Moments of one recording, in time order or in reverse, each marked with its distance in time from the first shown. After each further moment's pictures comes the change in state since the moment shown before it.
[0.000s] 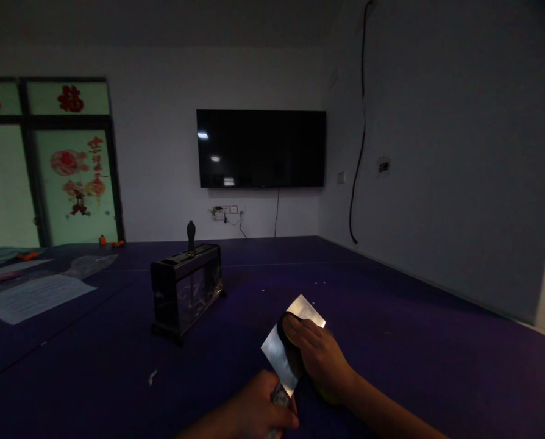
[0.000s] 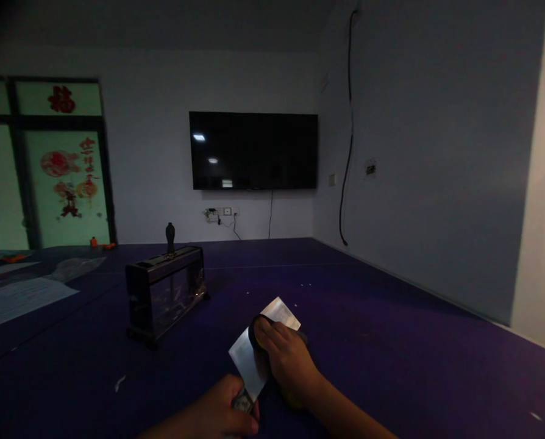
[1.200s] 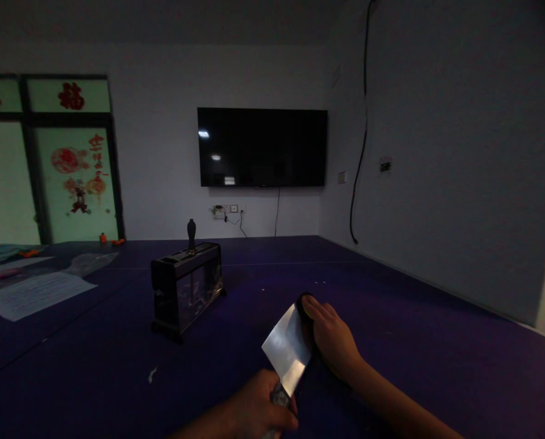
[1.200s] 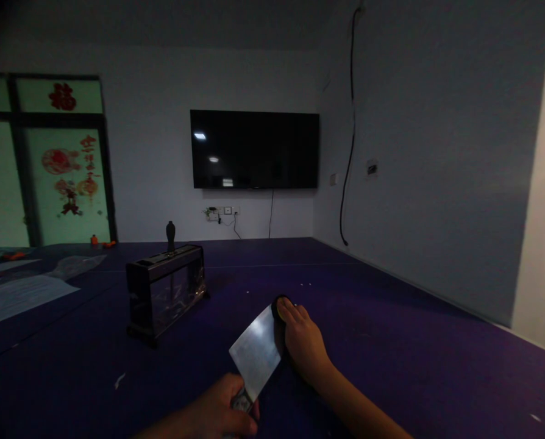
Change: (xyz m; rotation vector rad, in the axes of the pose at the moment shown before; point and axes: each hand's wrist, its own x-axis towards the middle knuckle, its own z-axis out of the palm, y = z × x) left_hand -0.004 -0.001 -0.001 0.047 -0.019 0.028; right_hand -0.002 0.031 0.004 -0.145 -0.006 0.327
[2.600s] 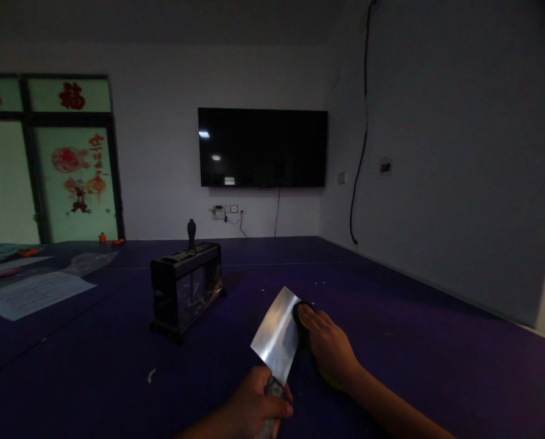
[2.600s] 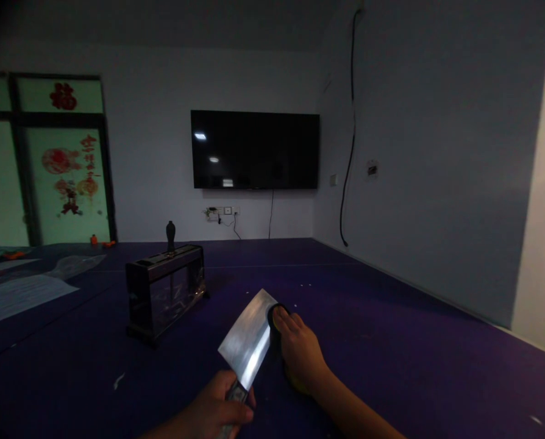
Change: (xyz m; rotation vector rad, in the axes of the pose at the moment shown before) left_hand 0.008 -0.012 0.003 -0.240 0.127 0.050; right_hand -0.012 0.000 0.013 -0.109 -0.046 -0.153
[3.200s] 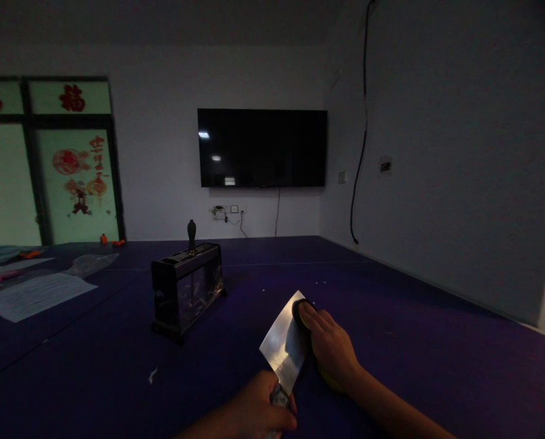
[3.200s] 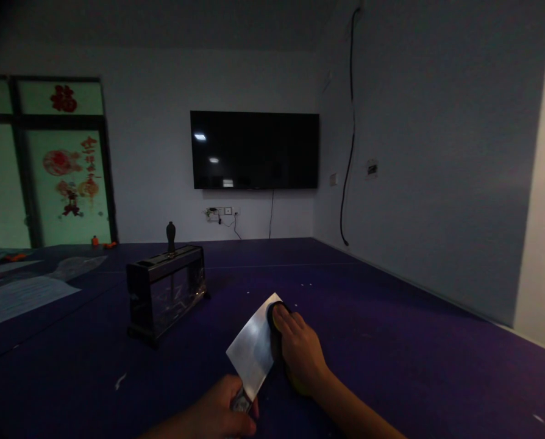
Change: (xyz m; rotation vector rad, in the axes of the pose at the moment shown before) left_hand -0.008 0.016 0.001 0.249 -0.063 -0.066; right_hand 0.002 -0.003 -0.007 0.101 0.111 0.056
